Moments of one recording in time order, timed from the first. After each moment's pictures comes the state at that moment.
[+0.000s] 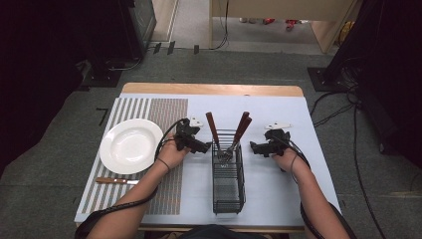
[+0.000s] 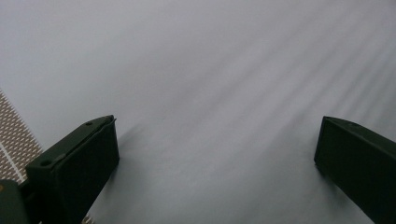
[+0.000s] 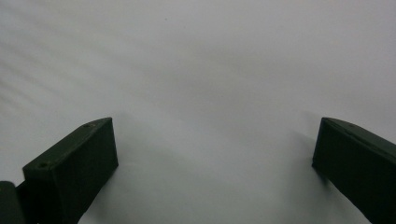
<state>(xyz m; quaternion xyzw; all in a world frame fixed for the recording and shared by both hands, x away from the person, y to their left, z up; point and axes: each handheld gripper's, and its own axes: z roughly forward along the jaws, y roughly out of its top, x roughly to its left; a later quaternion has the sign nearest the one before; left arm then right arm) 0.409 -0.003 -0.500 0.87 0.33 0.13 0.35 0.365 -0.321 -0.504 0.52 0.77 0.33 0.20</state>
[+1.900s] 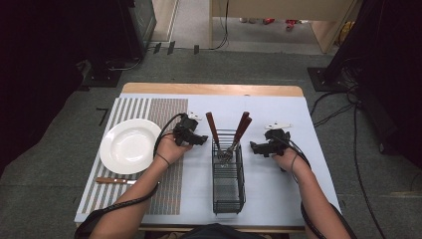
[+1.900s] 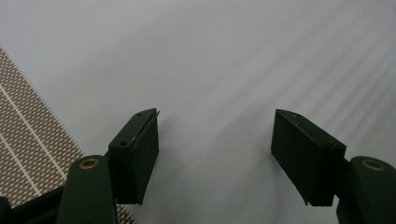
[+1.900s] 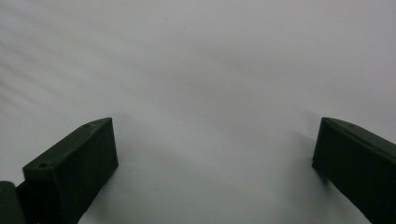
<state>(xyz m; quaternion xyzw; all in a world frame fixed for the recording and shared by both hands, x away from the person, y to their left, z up) 0.421 -0.001 -0.480 0.88 0.35 0.10 0.31 0.365 -0.321 -0.504 0.52 0.77 0.33 0.20</state>
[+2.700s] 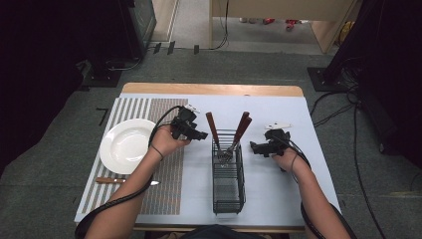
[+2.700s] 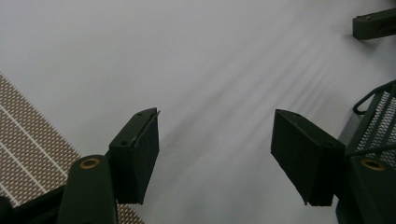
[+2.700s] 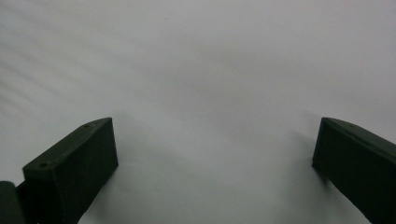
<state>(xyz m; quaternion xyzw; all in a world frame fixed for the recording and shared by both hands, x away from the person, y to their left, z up) 0.430 0.008 -0.447 0.89 0.34 0.03 0.32 0.365 -0.321 -0.504 0.52 0.77 0.33 0.20</state>
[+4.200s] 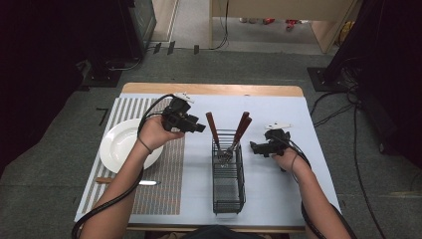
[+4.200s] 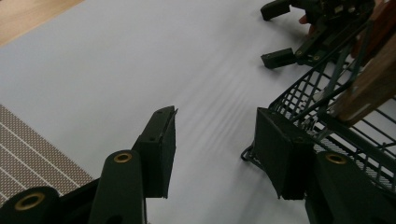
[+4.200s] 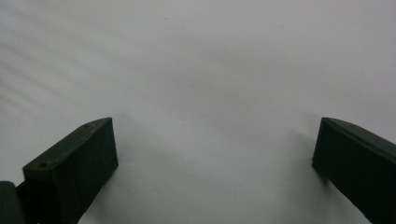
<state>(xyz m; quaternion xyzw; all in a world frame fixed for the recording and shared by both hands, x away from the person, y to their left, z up) 0.412 0.022 -0.374 0.89 0.29 0.00 0.37 0.365 -0.321 -0.504 0.52 0.77 0.33 0.20</state>
